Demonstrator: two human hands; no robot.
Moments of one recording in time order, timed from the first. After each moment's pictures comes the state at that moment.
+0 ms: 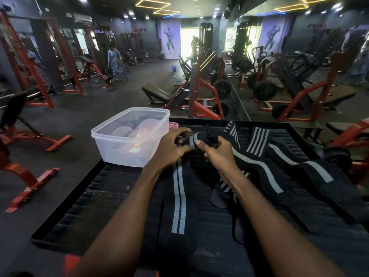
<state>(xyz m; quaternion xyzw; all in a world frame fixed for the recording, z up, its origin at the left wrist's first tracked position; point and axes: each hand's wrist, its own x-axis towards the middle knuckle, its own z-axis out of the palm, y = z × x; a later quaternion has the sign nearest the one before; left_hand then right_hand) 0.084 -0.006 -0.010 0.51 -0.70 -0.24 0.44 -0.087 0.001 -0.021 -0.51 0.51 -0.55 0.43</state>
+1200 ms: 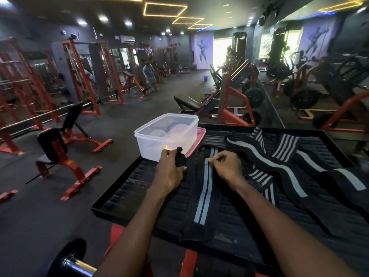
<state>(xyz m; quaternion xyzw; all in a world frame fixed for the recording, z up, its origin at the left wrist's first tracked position) 0.129 0.092 -0.024 0.70 -0.62 -0.08 0.36 -0.054 0.023 -0.038 -0.59 0.60 -0.44 0.33</state>
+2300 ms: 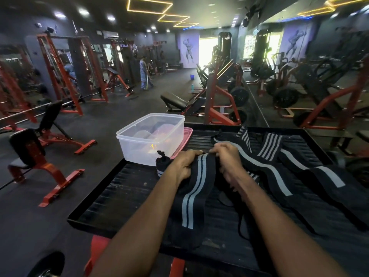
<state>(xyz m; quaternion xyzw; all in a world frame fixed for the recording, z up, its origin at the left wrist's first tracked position) 0.055 0.014 -0.013 0.56 -0.30 -0.61 0.47 -0.082 0.008 -0.016 -0.44 0.50 -0.53 0.53</state>
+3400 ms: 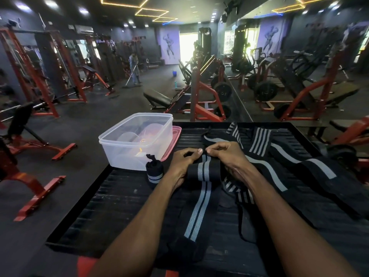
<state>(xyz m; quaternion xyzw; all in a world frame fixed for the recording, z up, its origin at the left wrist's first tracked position) 0.053 0.000 -0.044 0.49 -0.49 -0.49 0.52 -0.108 -0.001 -0.014 -0.53 0.53 -0.47 0.46</state>
